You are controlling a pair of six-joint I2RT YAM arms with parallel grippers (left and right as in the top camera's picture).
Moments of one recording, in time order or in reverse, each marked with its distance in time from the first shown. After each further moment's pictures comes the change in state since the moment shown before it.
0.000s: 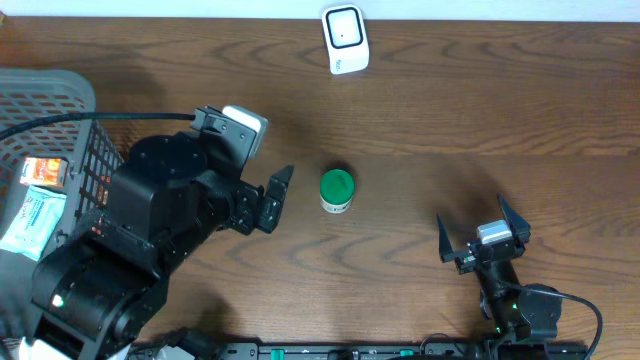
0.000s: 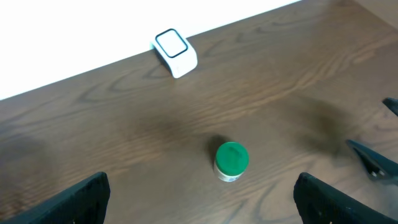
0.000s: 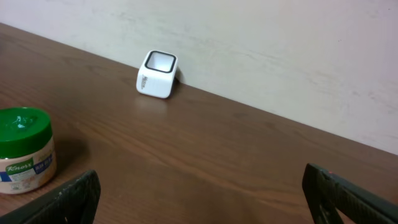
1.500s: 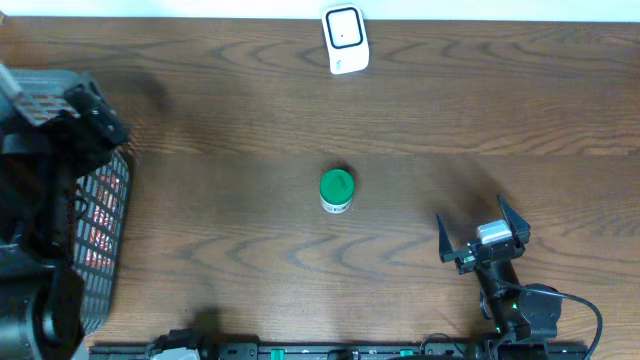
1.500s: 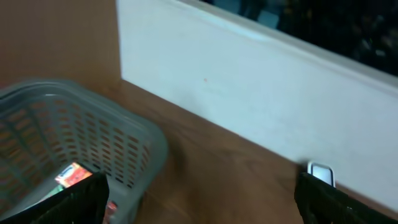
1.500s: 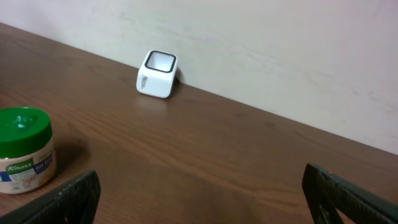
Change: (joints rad) left arm 0.661 -0.001 0.183 0.083 -0.145 -0.269; right arm 0.000 0.001 0.000 0.000 0.000 0.000
